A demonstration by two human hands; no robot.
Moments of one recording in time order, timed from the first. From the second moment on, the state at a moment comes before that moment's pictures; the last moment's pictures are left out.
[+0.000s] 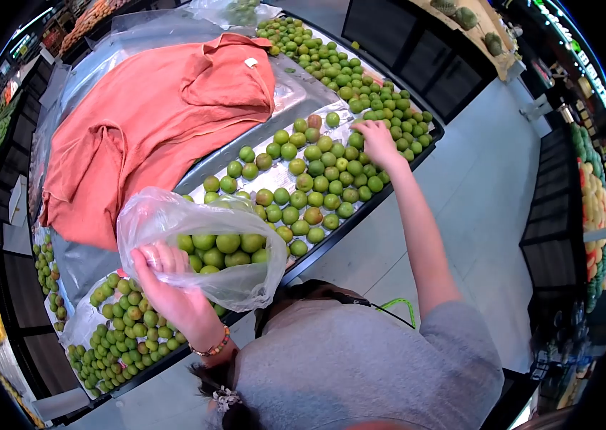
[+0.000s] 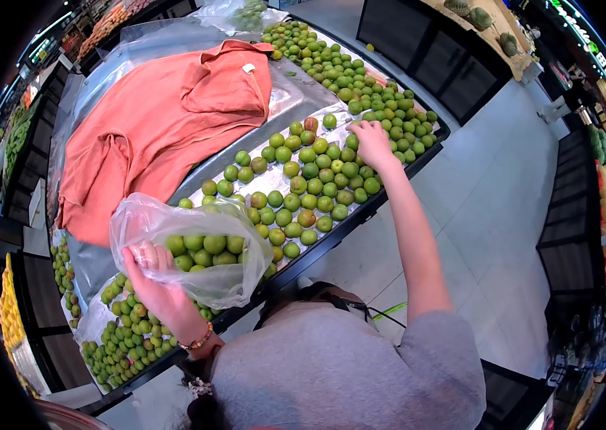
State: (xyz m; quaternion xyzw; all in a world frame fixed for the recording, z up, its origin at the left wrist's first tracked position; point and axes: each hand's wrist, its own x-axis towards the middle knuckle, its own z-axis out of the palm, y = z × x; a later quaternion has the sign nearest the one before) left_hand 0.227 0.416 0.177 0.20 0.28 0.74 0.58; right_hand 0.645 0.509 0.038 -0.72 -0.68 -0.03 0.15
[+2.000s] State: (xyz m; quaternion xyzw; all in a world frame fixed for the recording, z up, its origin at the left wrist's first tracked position) left_hand 0.233 0.422 0.173 0.16 0.27 0.75 0.58; right_hand 0.564 0.399 0.039 -0.74 -0.64 0.09 0.16
